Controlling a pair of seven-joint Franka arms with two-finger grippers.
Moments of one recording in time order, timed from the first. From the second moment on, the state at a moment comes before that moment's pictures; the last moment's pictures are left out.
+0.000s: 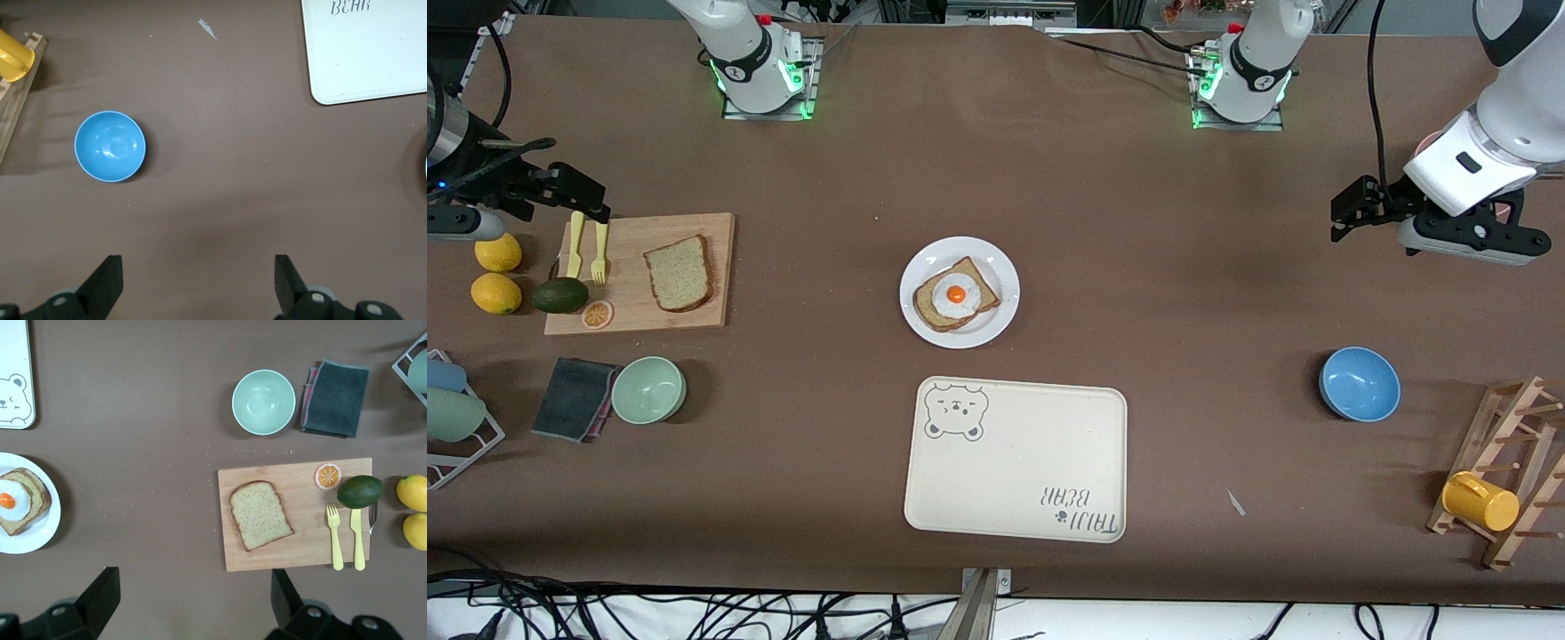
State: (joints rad) left arm -0.07 -0.06 -0.02 -1.80 -0.01 1.77 0.09; right arm -0.07 0.00 0.10 -1.64 0.00 1.59 0.06
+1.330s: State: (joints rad) left arm -0.07 -0.06 -0.02 -1.80 -0.01 1.77 0.09; right arm -0.03 0.19 0.11 -1.71 -0.12 1.67 0.06
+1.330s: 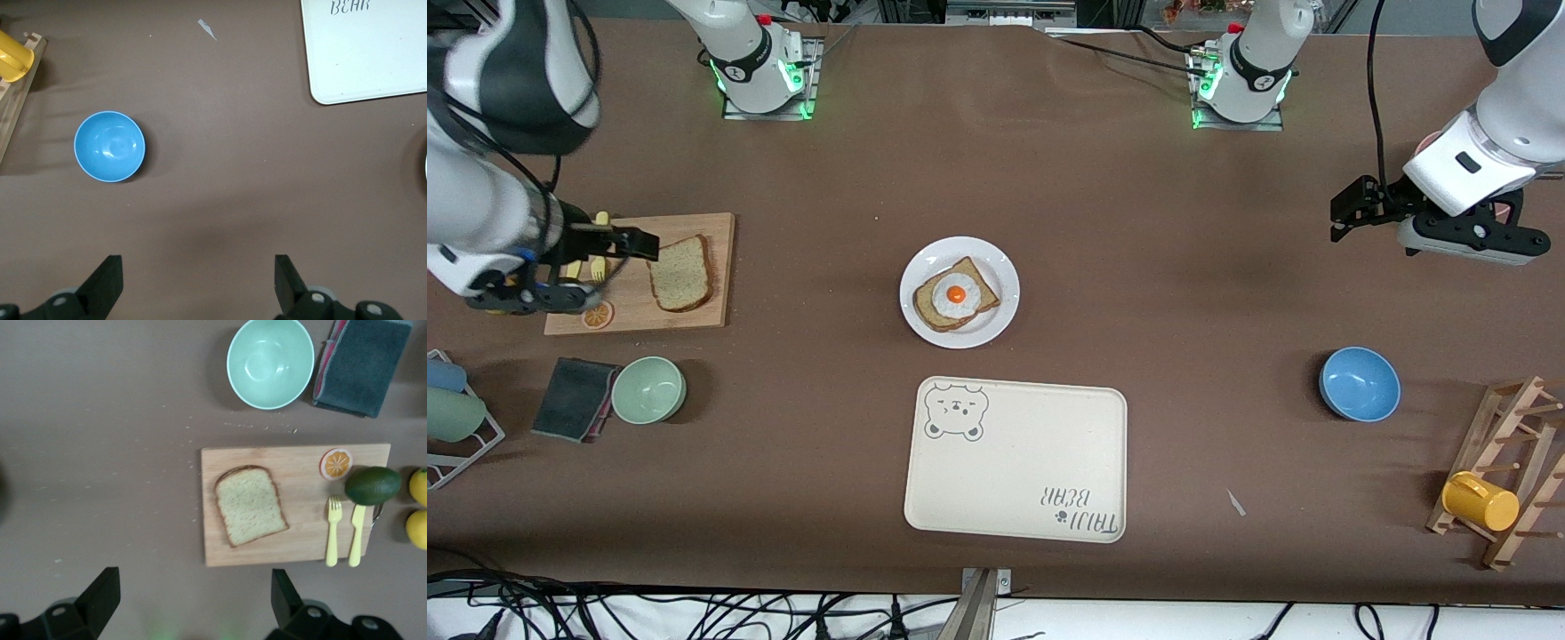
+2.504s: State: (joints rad) left arm -0.09 -0.03 -0.03 -1.80 -0.02 1.76 0.09; right arm -0.01 0.23 0.12 -2.31 -0.45 2.20 0.25
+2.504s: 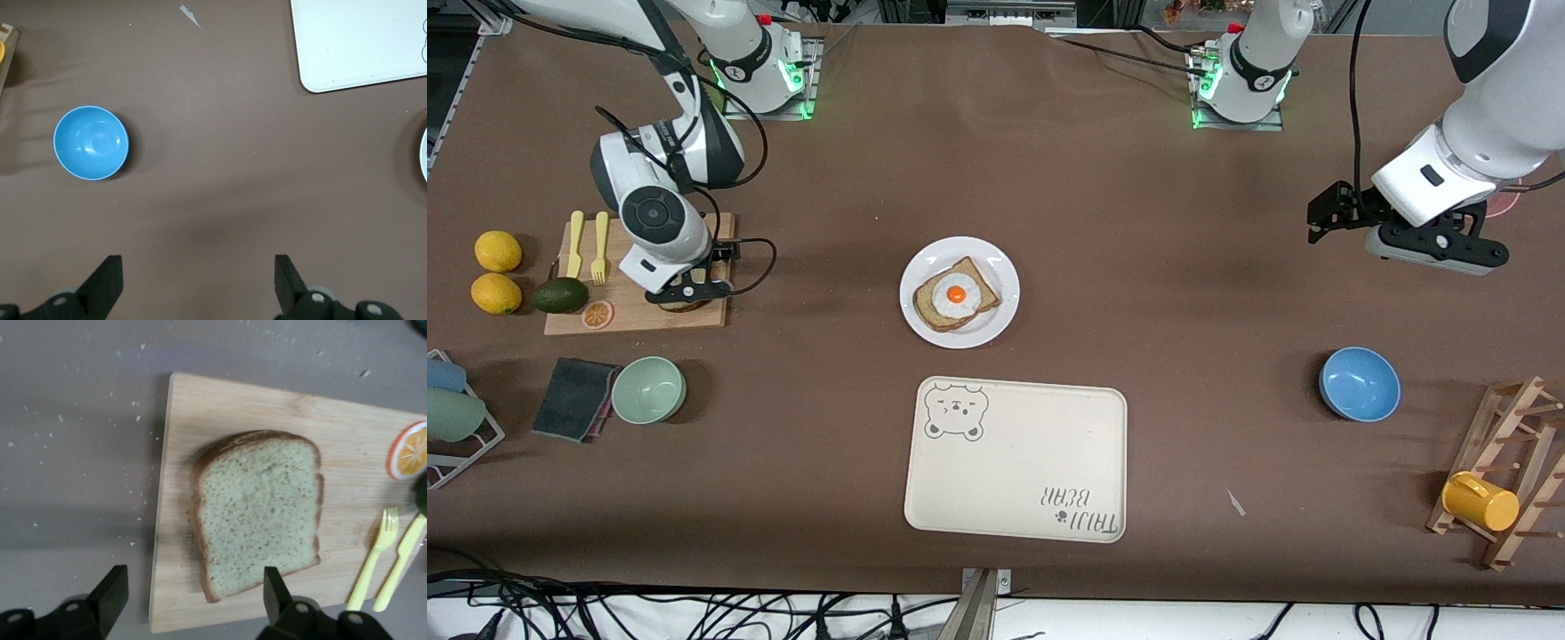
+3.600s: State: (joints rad) left arm -0.09 -0.03 -0.02 -1.80 -0.02 1.73 0.09; right arm -0.03 0.33 0.10 -2.29 -0.53 2.24 0.27
